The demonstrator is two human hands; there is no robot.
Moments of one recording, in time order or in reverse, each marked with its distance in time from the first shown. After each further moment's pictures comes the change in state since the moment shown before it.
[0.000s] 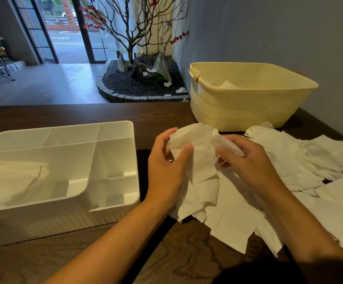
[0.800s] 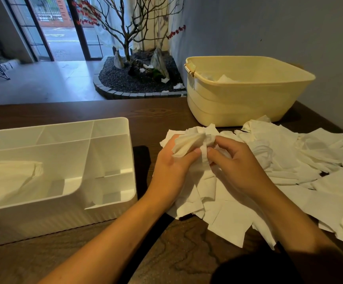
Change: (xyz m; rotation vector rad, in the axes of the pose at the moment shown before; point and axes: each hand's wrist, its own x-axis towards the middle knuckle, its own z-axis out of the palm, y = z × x) left_hand -0.005 0.002 0.002 0.039 -0.260 -0.051; right_hand -0.004 0.012 0.012 0.021 -0.162 -0.026
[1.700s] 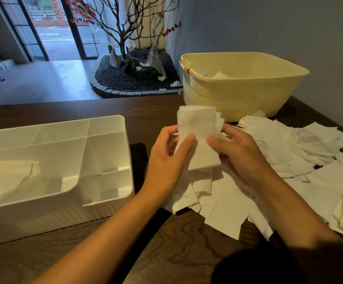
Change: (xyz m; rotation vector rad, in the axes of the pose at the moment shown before) left_hand 0.001 0.001 -0.001 0.065 0.051 0.073; right_hand 0.002 -0.012 -0.009 0.266 0.052 0.124
